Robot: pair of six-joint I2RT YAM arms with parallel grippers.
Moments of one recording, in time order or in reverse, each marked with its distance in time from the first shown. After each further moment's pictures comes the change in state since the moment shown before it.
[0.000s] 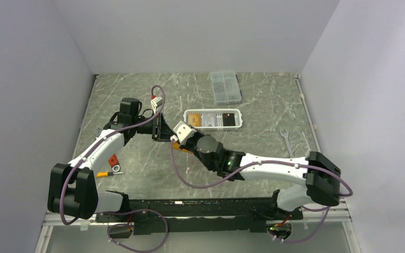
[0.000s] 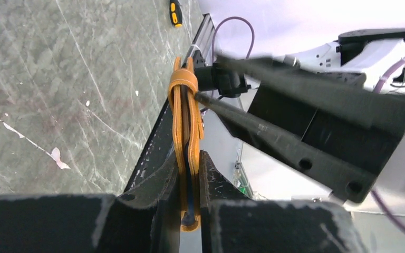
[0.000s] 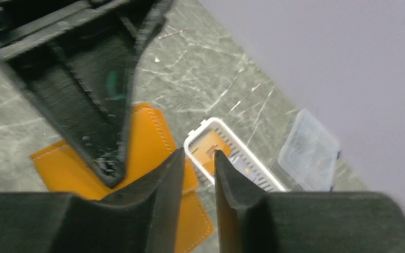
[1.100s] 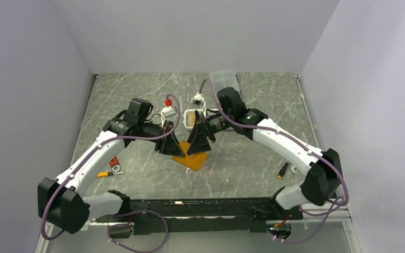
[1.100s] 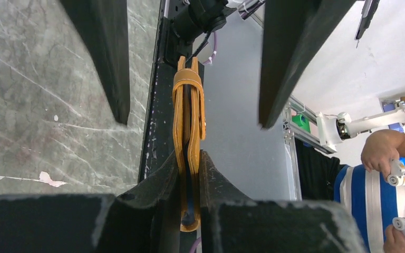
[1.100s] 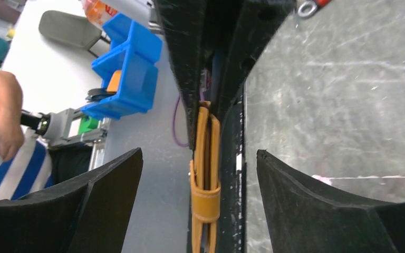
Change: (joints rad) left arm -0.204 -0.111 0.163 -0.447 0.031 0.594; right arm -0.534 -0.009 0.340 -0.732 -1.664 0.594
